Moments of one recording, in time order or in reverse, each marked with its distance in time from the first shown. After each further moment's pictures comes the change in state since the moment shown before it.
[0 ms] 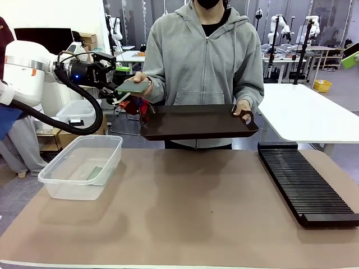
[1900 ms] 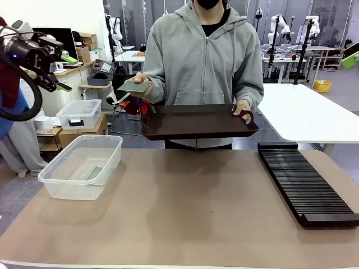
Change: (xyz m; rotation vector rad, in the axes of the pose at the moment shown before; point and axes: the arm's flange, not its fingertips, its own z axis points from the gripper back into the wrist) left arm -0.053 -0.054 0.137 0.332 -0.090 0.078; right arm 0.000 0.000 0.000 0.000 0.000 0.000
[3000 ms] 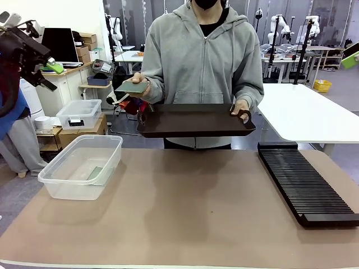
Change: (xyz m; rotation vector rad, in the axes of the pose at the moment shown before) left arm -0.030 -0.022 0.023 0.253 -0.019 -0.294; right arm 0.000 0.000 0.000 0.000 0.000 0.000
